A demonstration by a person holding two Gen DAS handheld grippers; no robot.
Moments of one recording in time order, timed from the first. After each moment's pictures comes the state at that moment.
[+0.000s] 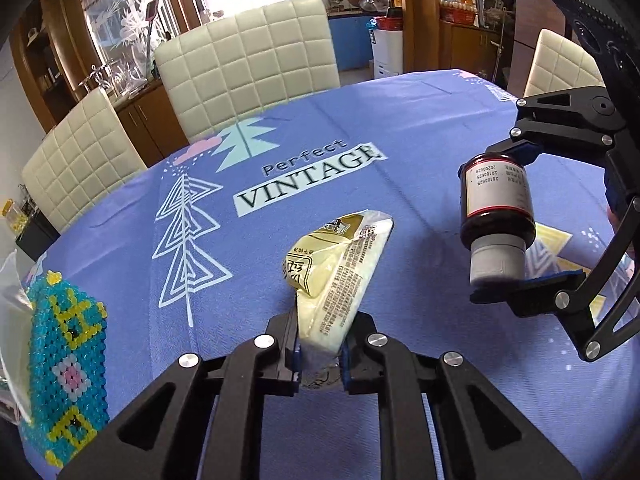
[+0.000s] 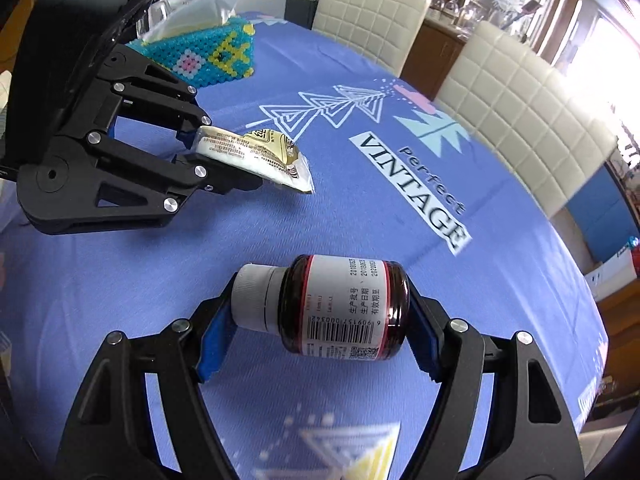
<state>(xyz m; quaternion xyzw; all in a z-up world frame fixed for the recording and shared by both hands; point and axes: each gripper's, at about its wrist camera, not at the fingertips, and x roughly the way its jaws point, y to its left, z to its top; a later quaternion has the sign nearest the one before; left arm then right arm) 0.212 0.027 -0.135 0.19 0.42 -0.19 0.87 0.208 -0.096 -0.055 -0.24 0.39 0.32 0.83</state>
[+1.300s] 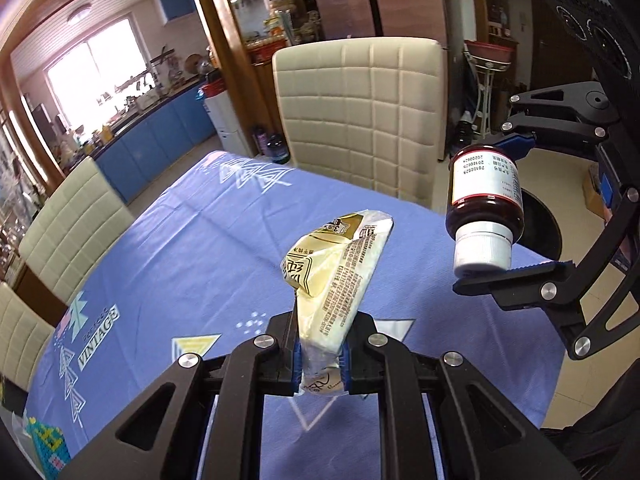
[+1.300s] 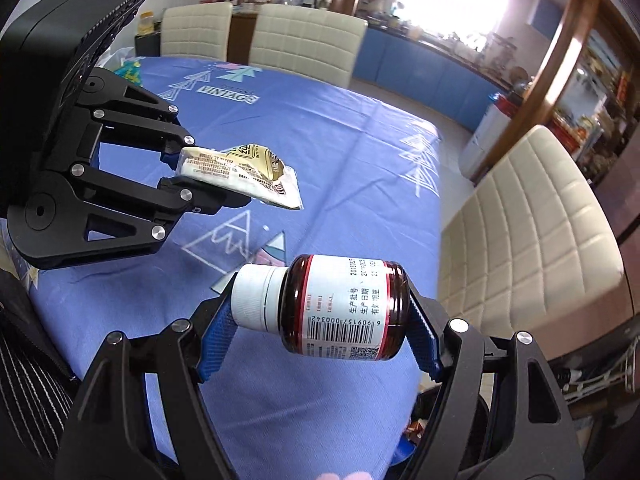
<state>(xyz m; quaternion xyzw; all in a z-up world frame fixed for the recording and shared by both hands) -0.004 -0.257 -0.069 0.29 0.31 -0.42 0.80 -0.066 -0.357 -0.001 -0.11 0.41 0.06 0.90</state>
